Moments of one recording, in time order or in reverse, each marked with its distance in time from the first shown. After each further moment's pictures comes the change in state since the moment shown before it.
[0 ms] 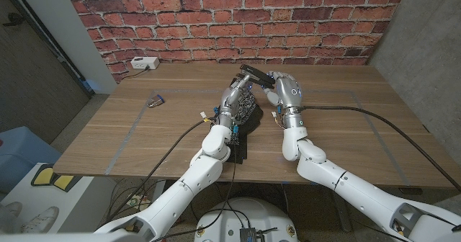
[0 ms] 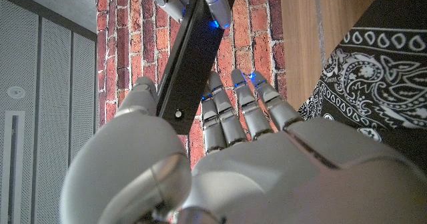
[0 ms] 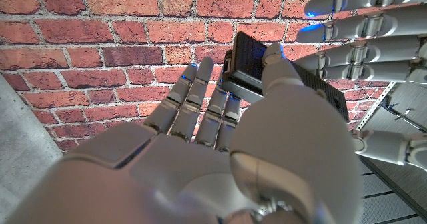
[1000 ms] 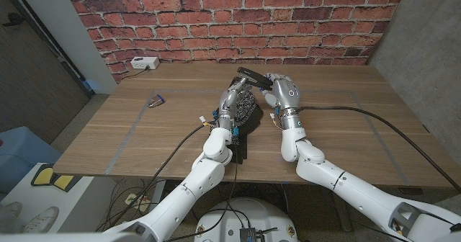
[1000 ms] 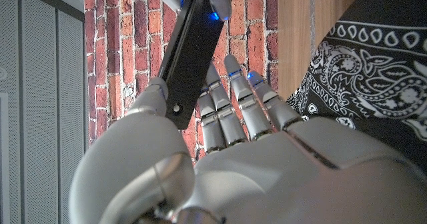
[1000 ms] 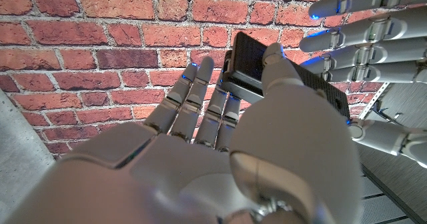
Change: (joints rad) left arm 0.029 -0.022 -0.012 -0.014 -0.010 0.006 0.055; left_hand 0.022 0.134 0.117 -0.010 0.000 0.148 0.010 0.039 -0.005 0.140 0.021 0.040 0.003 0.202 -0.025 0.050 0.017 0.013 -0.023 0.004 0.000; right arm 0.009 0.003 -0.018 0.014 -0.011 0.000 0.011; right_hand 0.000 0.000 0.000 0.000 0.001 0.000 0.000 -0.001 -0.003 0.000 0.000 0.000 -0.003 0.007 -0.007 -0.017 0.014 0.000 0.000 0.008 0.000
